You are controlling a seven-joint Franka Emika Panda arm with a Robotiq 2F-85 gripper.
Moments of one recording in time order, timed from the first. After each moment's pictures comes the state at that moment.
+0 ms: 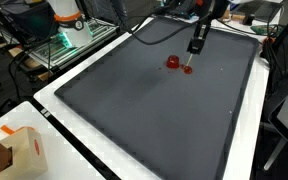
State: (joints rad) arm 0.01 0.50 0.03 -1.58 0.00 2.02 -0.22
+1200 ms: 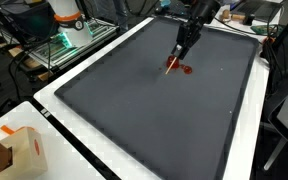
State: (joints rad) arm 0.28 0.57 -0.09 -1.58 -0.52 1.81 0.60
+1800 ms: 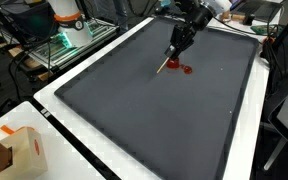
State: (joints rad) arm 0.32 0.64 -0.08 -1.55 -0.57 1.68 0.74
